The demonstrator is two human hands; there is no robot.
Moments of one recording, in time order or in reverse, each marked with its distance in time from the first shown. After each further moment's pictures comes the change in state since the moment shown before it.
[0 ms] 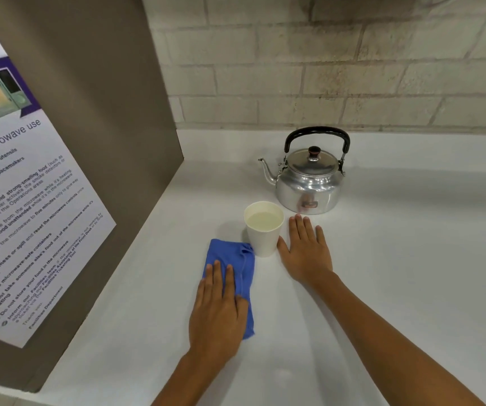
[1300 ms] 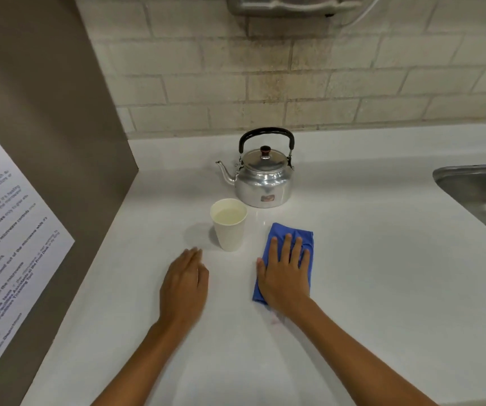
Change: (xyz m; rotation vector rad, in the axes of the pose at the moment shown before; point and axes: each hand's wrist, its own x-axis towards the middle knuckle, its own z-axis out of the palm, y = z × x) left_hand 0.038 -0.023 -0.007 -0.499 0.204 0.107; right_hand -0.087 -0.021 0.000 -0.036 0.079 0.263
